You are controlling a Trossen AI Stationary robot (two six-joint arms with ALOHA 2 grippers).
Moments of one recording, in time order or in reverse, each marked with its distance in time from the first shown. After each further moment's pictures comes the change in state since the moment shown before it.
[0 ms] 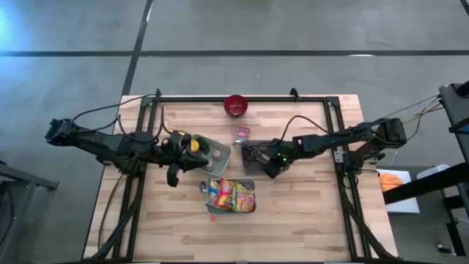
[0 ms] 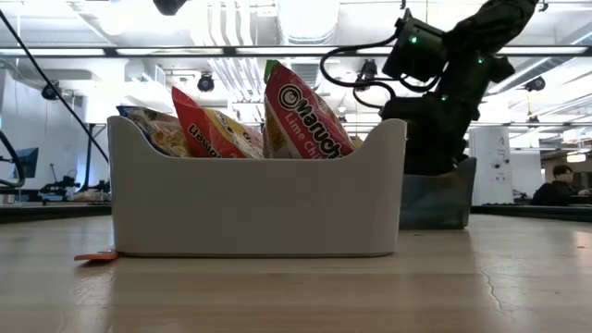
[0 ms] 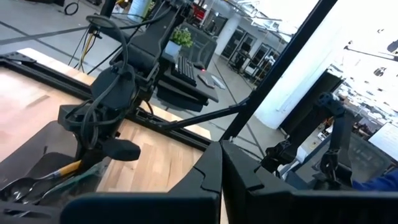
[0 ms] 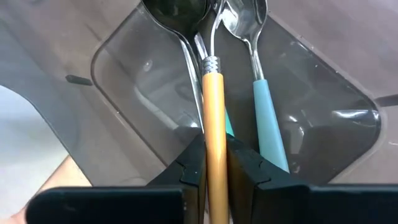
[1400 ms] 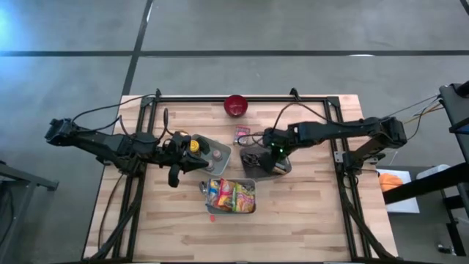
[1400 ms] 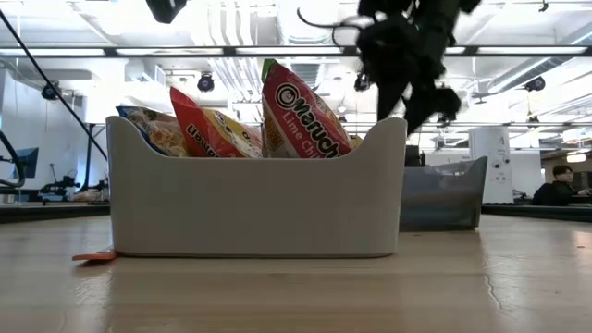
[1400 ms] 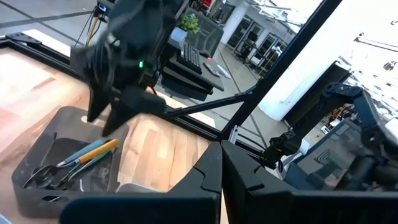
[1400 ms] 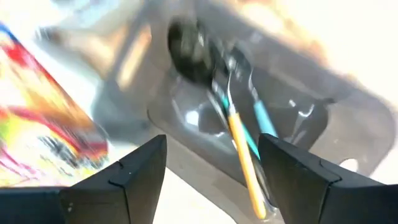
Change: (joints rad) left arm 0.000 0.000 -0.001 -0.058 0.004 -0.031; right arm 0.000 -0.017 0.413 -0.492 -0.035 0.066
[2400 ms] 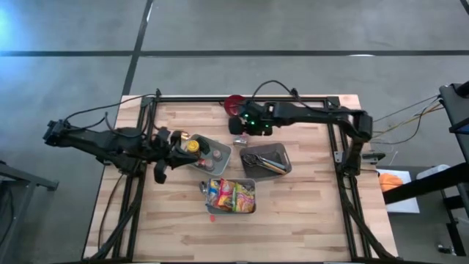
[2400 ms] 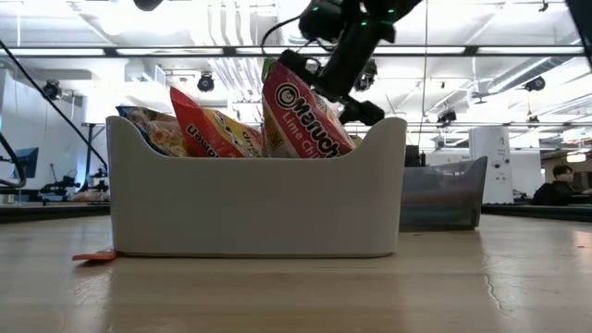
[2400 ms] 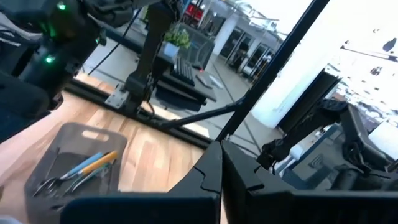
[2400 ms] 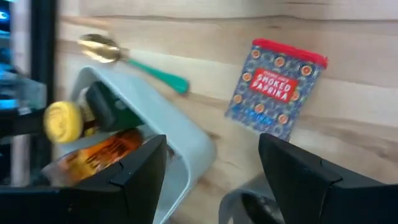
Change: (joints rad) left arm -0.002 -0.142 -0.005 -0.077 0.000 0.034; right arm -0.205 0.329 0.371 0.137 0.039 0.381
